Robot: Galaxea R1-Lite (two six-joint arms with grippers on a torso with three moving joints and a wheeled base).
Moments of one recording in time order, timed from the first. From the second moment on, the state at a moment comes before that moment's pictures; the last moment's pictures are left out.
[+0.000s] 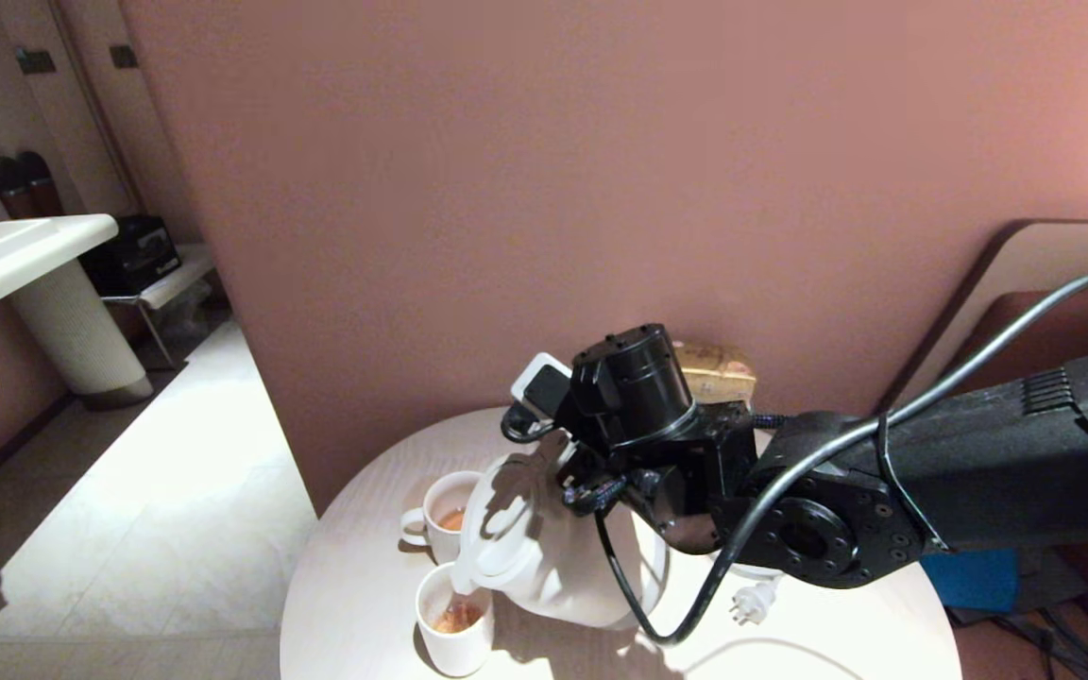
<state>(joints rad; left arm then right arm) 0.00 0.00 -0.01 0.02 -0.03 0.03 0.83 1.98 -1.24 -0.22 -0.58 -0.45</state>
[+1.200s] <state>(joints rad) 0.00 0.00 -0.01 0.02 -0.03 0.03 0.83 1.98 -1.19 -0.25 -0.59 -0.40</state>
